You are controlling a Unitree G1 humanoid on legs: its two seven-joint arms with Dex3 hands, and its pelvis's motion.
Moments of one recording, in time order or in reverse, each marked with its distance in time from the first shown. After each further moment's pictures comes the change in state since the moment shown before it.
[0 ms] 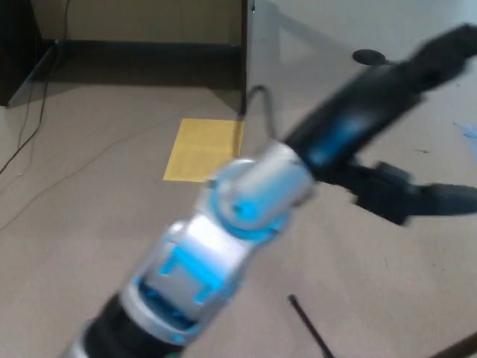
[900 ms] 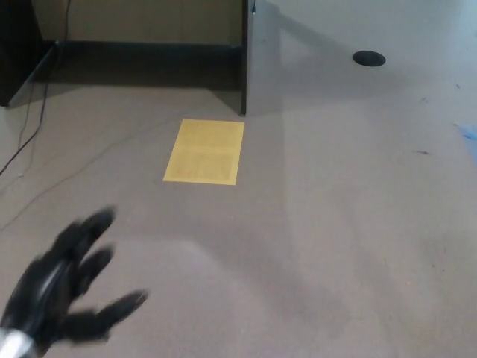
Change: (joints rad) left_arm 0.792 0.163 0.601 0.373 -0.099 -0.279 -0.056; right_arm 0.023 0.007 -0.002 0.019 -0.001 -0.013 -0.007
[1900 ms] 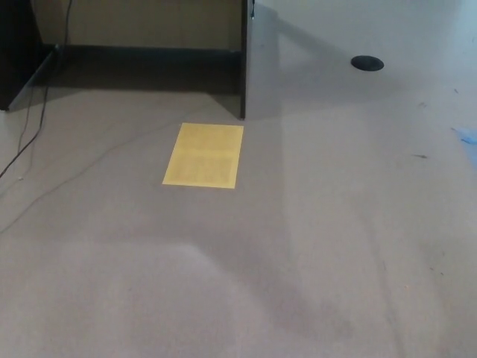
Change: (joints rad) left_arm 0.019 0.208 -0.119 0.993 0.152 -0.421 0.089; right_arm 0.076 0.036 -0.091 0.044 0.009 -0.116 -0.124
